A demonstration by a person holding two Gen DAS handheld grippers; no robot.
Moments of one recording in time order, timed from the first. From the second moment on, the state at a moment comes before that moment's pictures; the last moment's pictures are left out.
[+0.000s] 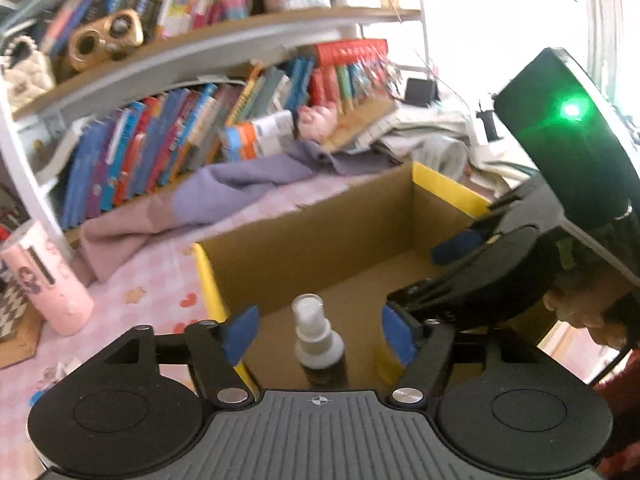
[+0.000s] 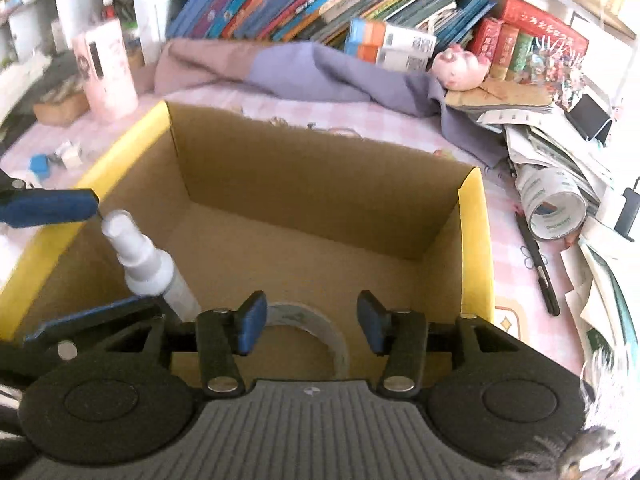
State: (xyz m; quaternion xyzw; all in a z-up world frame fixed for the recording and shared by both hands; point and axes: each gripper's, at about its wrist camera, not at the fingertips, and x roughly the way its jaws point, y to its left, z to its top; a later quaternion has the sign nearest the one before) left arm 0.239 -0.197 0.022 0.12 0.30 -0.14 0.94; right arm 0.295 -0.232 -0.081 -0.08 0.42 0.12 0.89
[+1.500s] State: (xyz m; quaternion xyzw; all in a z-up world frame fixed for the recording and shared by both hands) left arm 0.096 -0.056 0.036 0.04 0.25 -0.11 0.96; right arm 0.129 -0.124 -0.044 -0.03 0.28 0.00 0.96
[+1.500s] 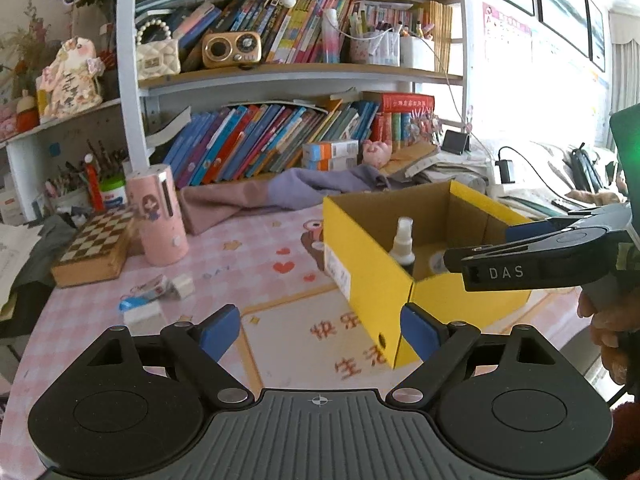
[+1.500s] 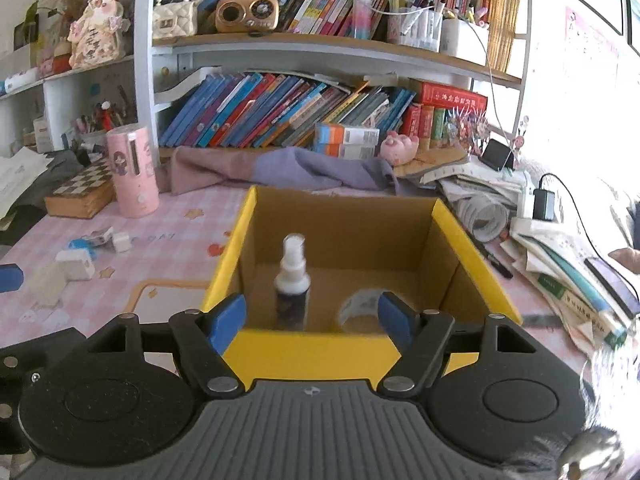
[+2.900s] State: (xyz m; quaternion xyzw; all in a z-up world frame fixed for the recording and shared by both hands) left arm 0.009 0.031 0.011 0.01 0.33 -0.01 0.94; right arm 0.064 -0.021 -0.084 -0.02 0.40 0.14 0.90
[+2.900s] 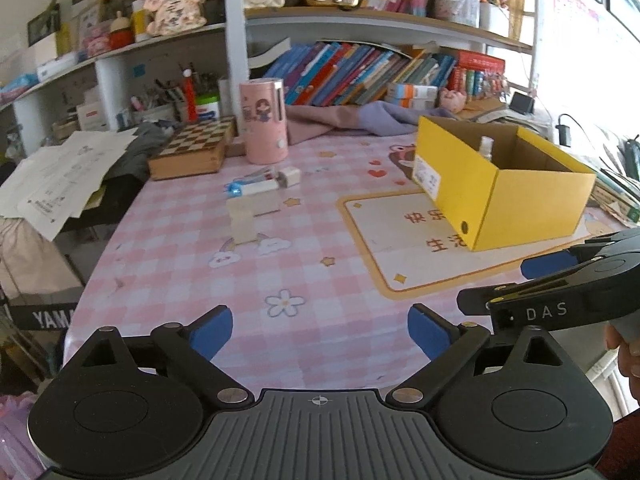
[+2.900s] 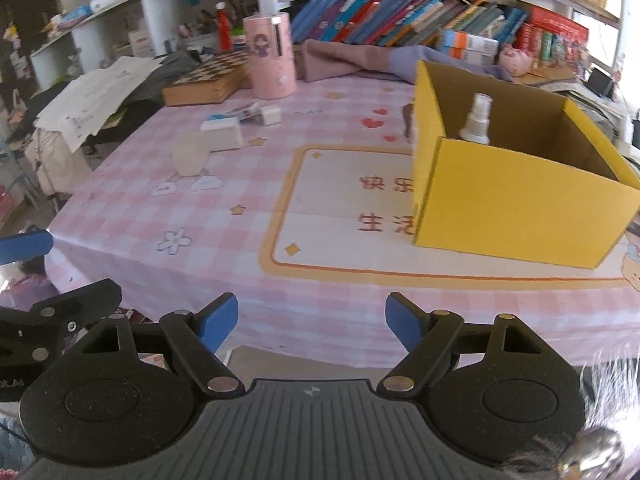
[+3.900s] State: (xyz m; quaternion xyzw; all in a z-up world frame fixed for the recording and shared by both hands) left arm 0.040 0.047 0.009 0.00 0.33 0.01 0.94; right arm 0.097 0.002 -0.079 -0.03 0.39 0.18 0.90
